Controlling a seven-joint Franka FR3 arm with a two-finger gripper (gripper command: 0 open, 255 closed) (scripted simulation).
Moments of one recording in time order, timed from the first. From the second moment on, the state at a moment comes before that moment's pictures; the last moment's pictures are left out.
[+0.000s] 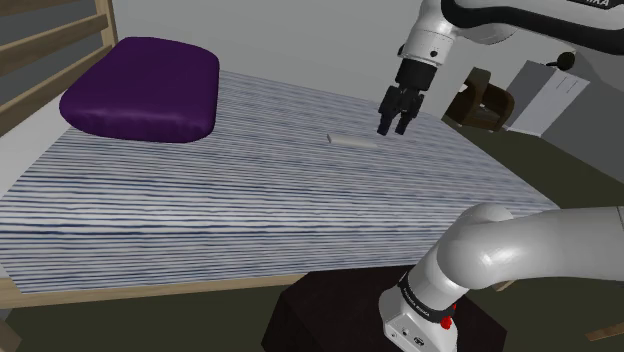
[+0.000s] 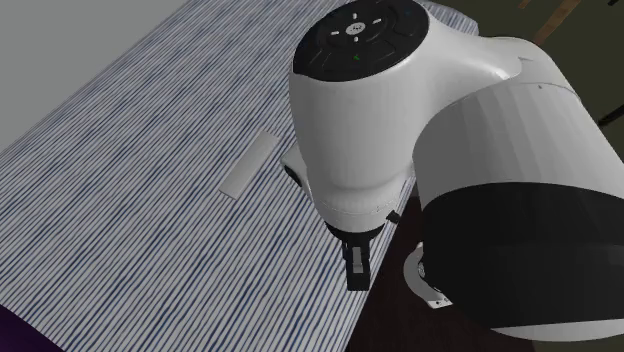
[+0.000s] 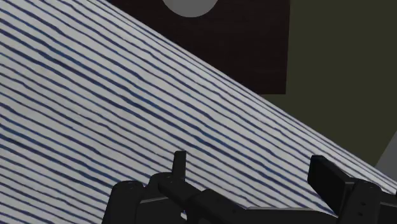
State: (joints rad) arm -0.02 -0.75 -0.07 -2.33 0.06 1.44 -0.04
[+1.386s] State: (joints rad) arm 0.06 -0.32 -0.47 -2.25 -0.14 1.89 -0.87
